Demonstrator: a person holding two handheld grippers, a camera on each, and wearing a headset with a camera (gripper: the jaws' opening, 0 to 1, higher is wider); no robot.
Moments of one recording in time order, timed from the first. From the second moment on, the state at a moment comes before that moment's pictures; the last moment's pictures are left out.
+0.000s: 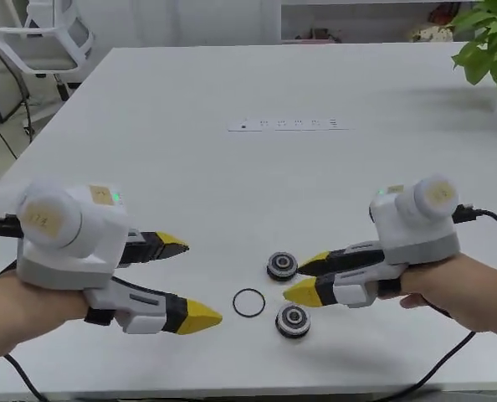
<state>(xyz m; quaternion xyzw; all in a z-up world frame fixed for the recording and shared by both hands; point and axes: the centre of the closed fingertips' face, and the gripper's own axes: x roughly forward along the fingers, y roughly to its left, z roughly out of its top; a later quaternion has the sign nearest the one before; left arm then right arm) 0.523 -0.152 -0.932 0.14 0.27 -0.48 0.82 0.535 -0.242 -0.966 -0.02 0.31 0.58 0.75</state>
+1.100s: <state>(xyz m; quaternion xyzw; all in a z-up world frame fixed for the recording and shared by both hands) 0.521 -0.218 -0.974 0.16 0.30 -0.55 0.77 0.512 -0.263 -1.013 -0.07 0.32 0.60 0.73</state>
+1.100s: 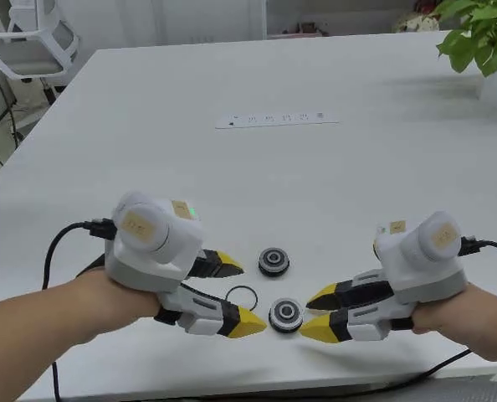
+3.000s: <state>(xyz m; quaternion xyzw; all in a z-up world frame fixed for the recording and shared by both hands) 0.522 -0.256 -1.001 0.18 0.28 -0.54 0.77 0.511 -0.250 -1.014 -0.12 0.26 0.61 0.73</state>
